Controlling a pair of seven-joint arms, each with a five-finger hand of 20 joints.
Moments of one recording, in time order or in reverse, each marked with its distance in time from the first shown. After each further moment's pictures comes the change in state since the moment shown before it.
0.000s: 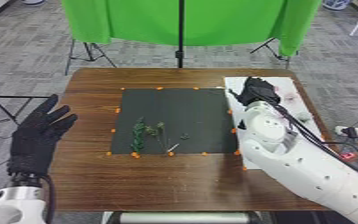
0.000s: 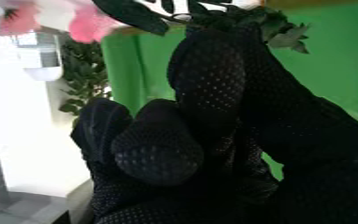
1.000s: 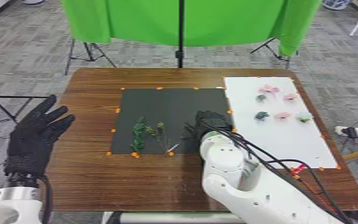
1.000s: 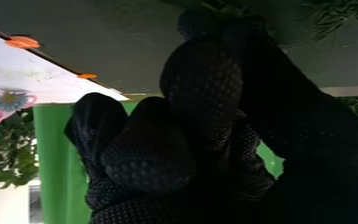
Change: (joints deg) left arm 0.5 0.2 -1.1 -0.3 0.4 0.0 -1.2; right arm -11.0 -13.9 -0.2 -7.5 -4.5 -19.8 1.0
